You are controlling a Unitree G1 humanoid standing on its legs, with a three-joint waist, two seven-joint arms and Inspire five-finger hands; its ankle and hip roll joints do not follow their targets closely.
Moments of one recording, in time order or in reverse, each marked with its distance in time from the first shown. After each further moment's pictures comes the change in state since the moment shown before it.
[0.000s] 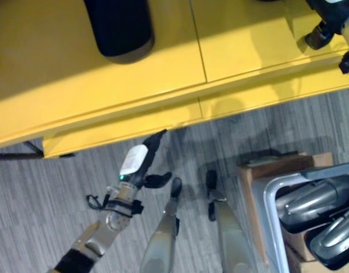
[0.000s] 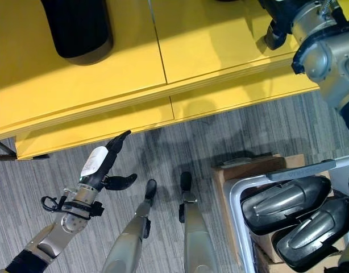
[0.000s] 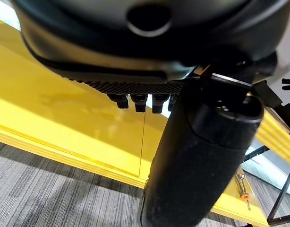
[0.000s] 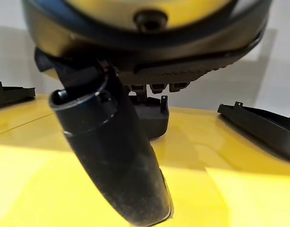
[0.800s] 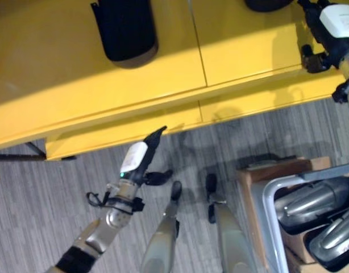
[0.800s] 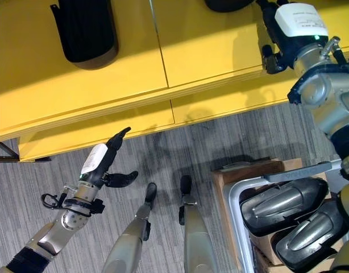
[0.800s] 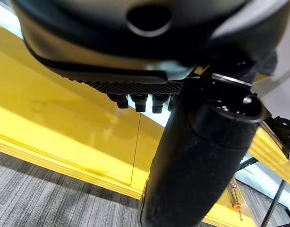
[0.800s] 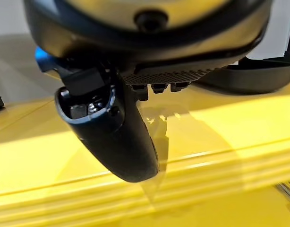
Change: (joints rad) left arm -0.023 -0.002 0.002 -0.001 -0.037 0.000 -0.011; right arm 0.289 -0.002 -0.262 -0.009 0.135 0.000 0.070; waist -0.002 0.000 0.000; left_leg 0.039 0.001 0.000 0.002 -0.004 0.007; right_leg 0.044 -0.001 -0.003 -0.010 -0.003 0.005
